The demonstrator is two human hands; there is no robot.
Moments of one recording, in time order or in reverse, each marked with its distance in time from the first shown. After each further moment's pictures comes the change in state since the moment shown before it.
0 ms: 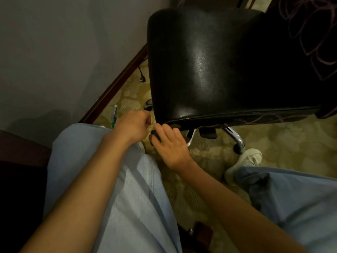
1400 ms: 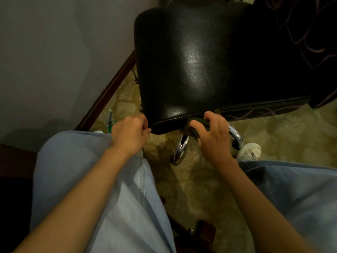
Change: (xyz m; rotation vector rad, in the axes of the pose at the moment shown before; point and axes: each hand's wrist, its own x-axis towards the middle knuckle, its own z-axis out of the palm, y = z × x) left_hand -0.007 0.018 0.023 0.054 0.288 0.084; right_hand -0.047 0.093 -0.045 0.005 0.051 0.374
